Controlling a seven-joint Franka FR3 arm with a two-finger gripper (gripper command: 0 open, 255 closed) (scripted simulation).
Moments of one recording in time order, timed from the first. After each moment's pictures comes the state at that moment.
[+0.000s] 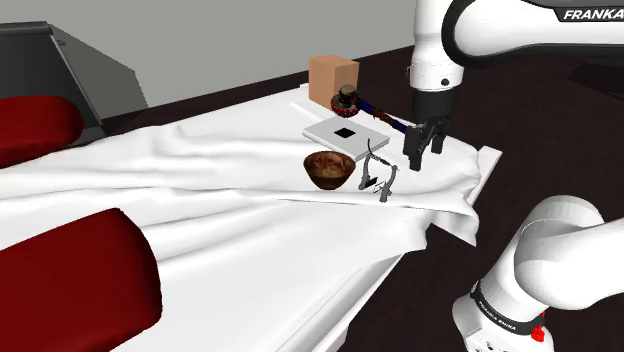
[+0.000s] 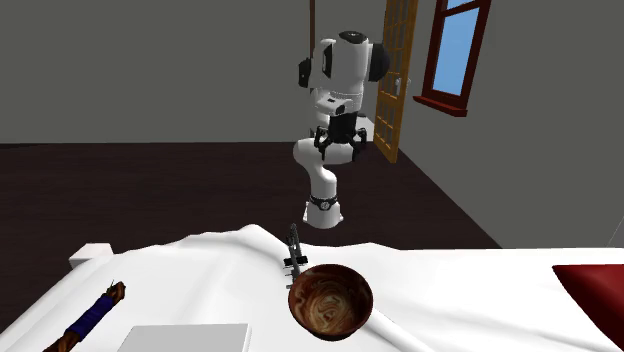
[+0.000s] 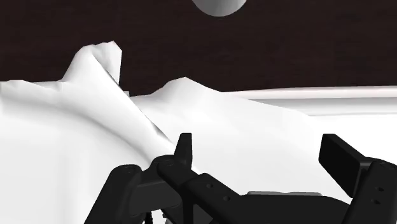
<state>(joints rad) 0.00 -0.77 0.05 -2.41 0.00 1.46 0.10</state>
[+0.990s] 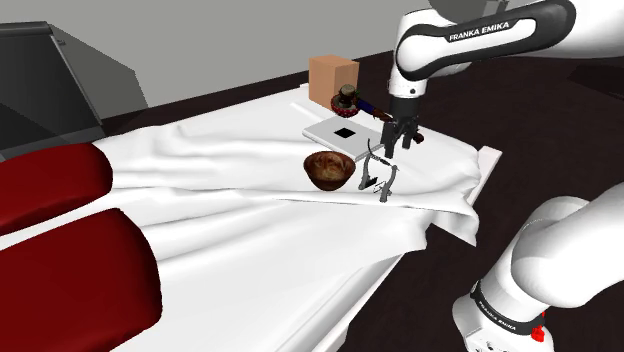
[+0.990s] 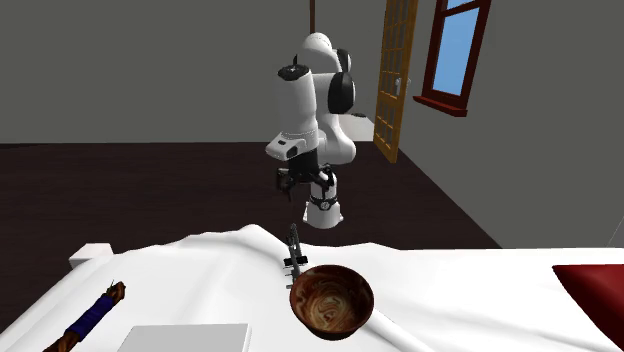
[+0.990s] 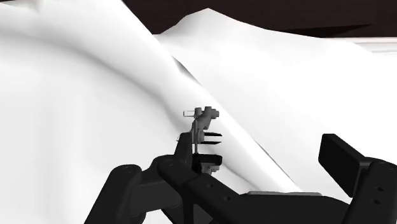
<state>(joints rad) -0.06 -0.40 -0.19 -2.33 -0.02 1.78 -0.17</state>
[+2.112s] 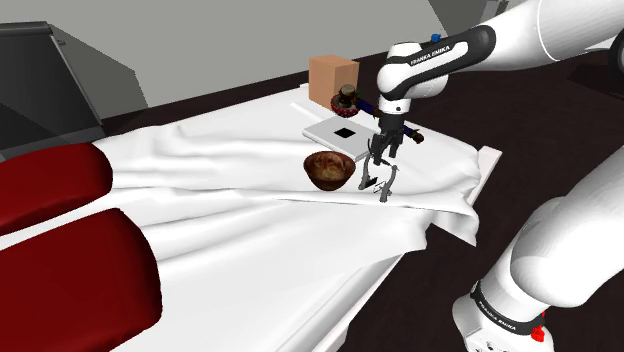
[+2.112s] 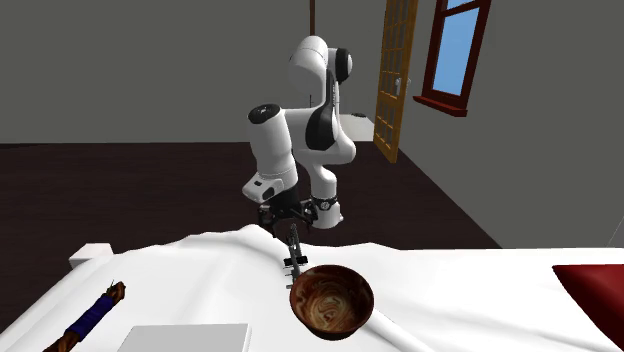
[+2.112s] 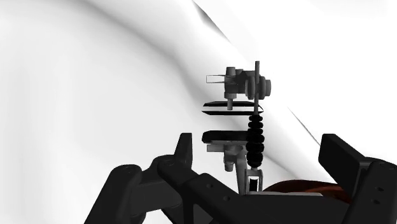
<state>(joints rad) -0.07 -0.14 -0.28 -2.27 0.06 1.97 -0.32</state>
